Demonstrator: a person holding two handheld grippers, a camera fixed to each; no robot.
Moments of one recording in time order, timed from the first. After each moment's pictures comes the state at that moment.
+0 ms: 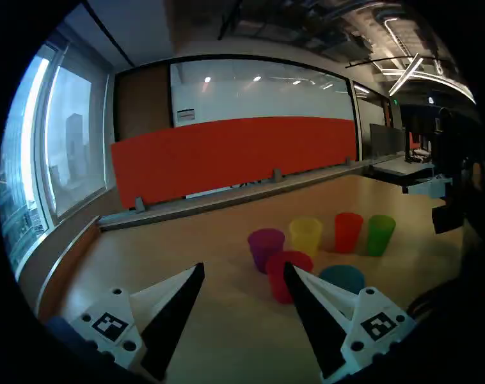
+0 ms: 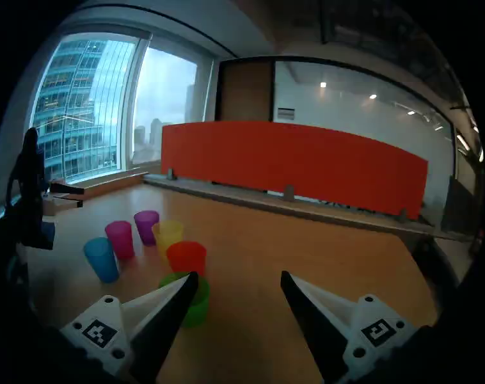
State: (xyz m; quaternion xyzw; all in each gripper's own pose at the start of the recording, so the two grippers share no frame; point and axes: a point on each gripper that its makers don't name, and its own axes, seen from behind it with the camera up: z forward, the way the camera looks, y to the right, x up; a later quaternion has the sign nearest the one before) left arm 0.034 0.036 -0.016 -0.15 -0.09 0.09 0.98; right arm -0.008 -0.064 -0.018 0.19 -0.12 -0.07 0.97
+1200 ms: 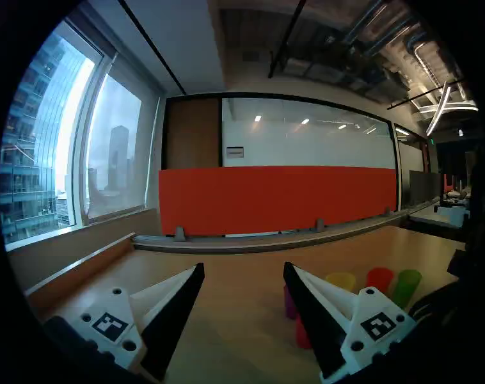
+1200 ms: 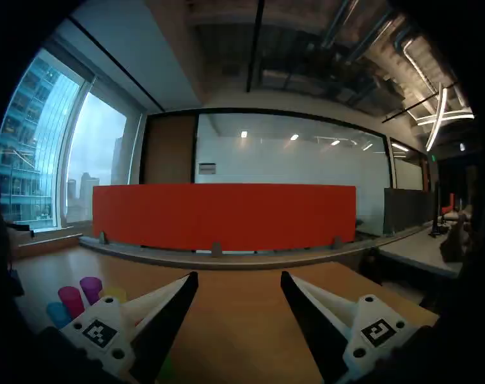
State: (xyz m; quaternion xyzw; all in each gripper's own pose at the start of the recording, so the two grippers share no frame) left arm 0.093 0.009 -0.007 -0.03 0.02 0.02 1.00; right arm 0.067 -0.013 0.003 -0.02 0.04 -0.01 1.00
